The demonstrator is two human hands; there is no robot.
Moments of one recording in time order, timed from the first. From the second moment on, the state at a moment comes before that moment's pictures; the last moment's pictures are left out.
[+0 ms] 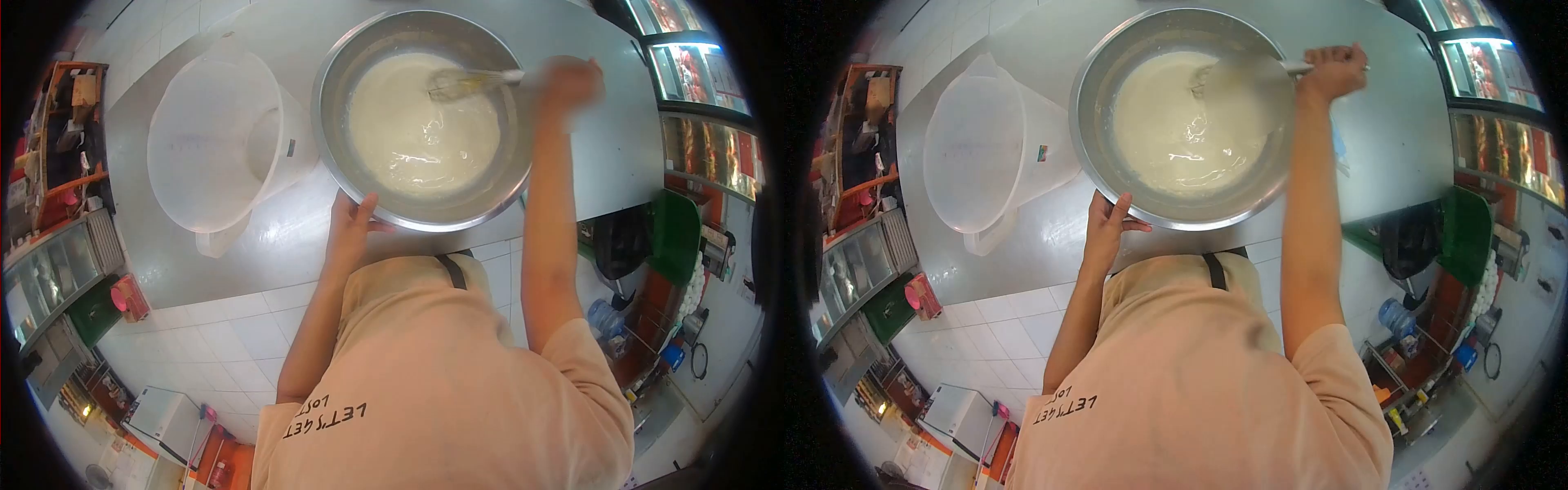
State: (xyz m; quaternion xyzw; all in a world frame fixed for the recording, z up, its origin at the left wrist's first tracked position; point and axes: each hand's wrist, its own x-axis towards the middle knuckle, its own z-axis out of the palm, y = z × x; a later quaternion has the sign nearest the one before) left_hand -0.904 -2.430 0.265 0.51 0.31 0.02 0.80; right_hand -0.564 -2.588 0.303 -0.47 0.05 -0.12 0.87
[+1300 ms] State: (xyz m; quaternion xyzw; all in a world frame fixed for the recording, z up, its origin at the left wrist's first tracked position) left_hand -0.903 -2.429 0.267 0.51 0.31 0.01 0.80; right_hand -0.619 -2.556 0.267 -0.38 0.11 -0.05 0.92
